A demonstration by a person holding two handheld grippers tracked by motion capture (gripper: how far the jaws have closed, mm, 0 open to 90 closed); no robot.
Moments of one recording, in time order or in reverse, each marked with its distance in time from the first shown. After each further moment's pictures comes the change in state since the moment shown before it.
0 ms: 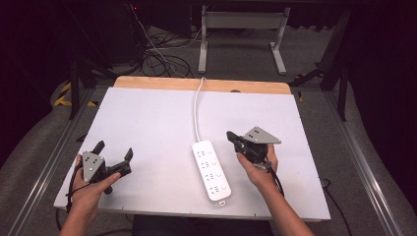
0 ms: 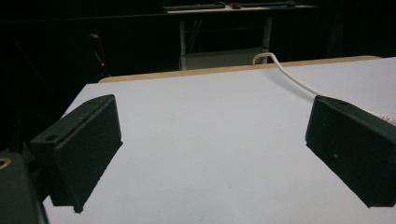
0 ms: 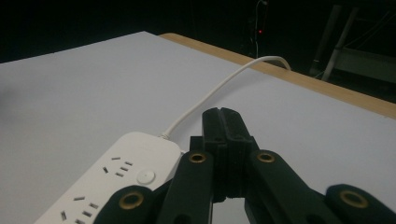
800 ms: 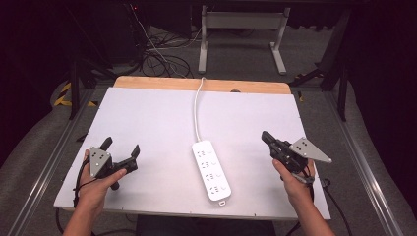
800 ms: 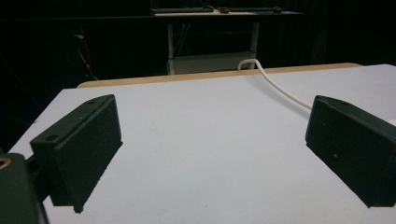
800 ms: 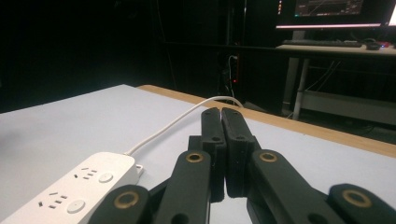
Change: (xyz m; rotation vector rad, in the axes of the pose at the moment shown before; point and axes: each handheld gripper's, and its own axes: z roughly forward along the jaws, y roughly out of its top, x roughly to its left) left arm -0.008 0.004 0.009 -0.011 -0.037 -0.021; right arm -0.049 -0.026 -0.077 -0.237 -0.072 0.046
